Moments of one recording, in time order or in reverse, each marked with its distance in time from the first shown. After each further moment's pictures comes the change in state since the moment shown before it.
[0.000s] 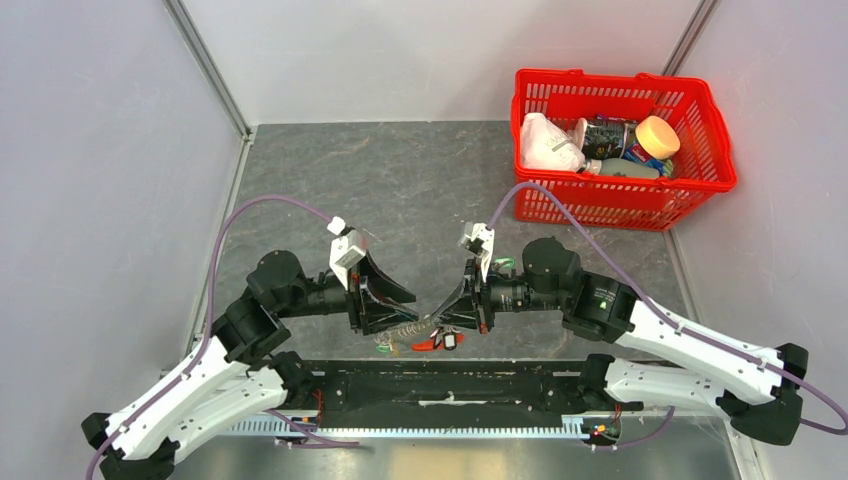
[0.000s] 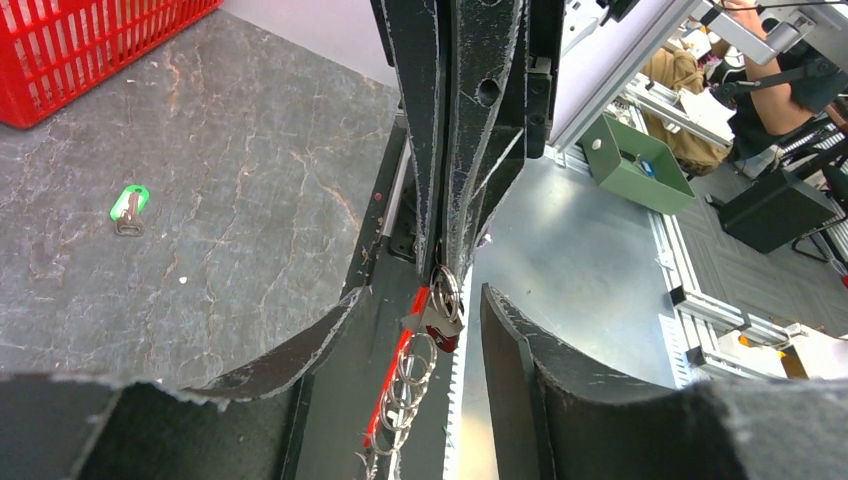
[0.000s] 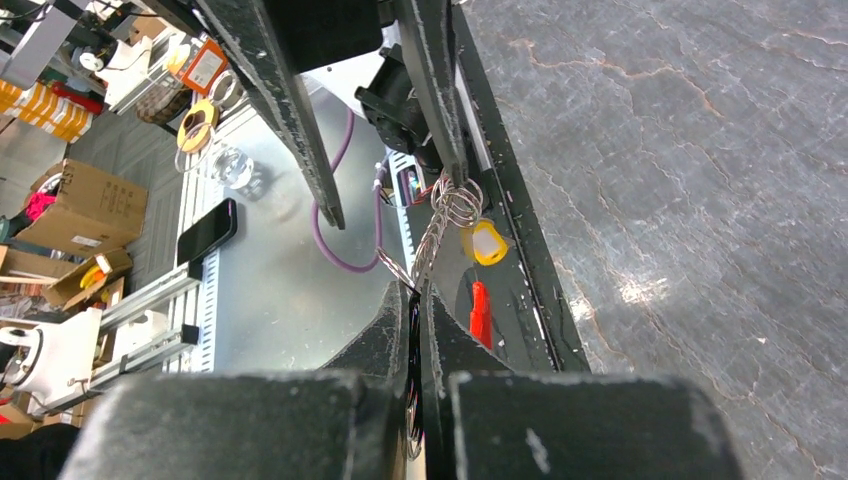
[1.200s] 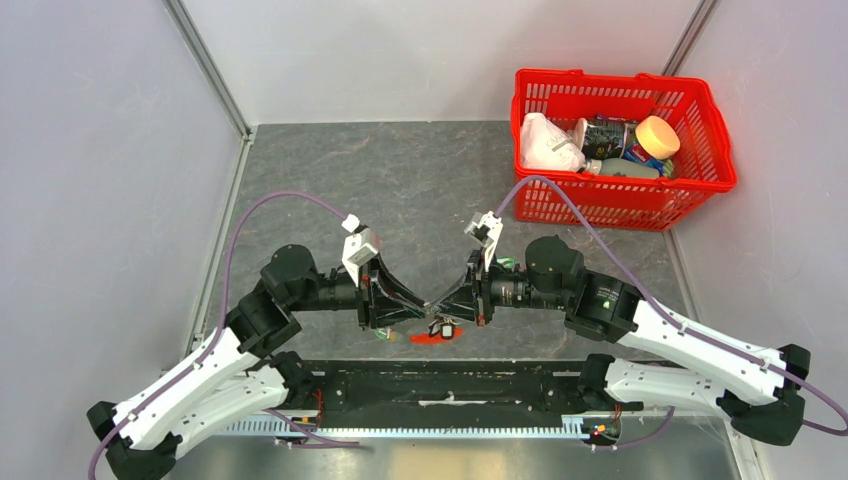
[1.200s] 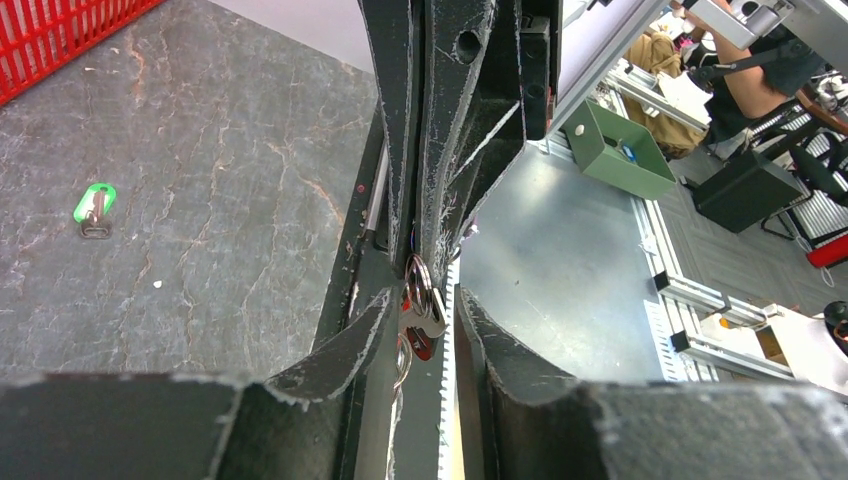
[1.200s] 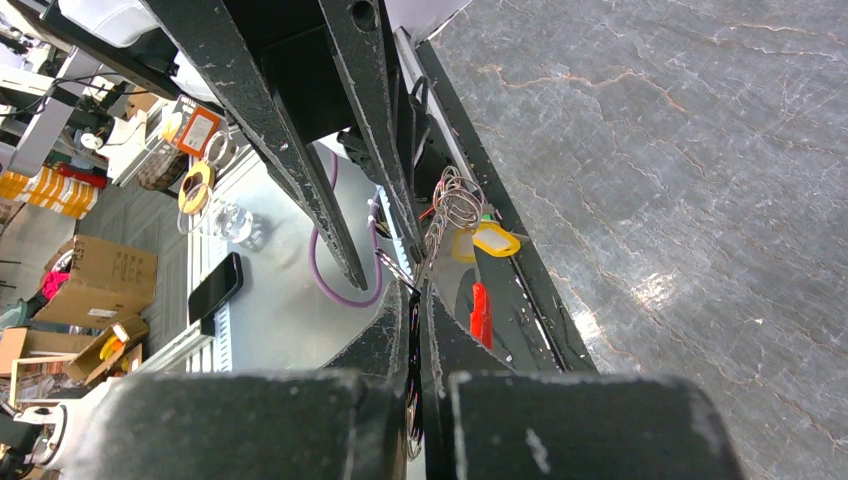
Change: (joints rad) left arm 0.000 0.058 -0.016 0.067 0.063 -0.010; right arm 0.000 -0.006 0.018 -0.010 0.110 0.109
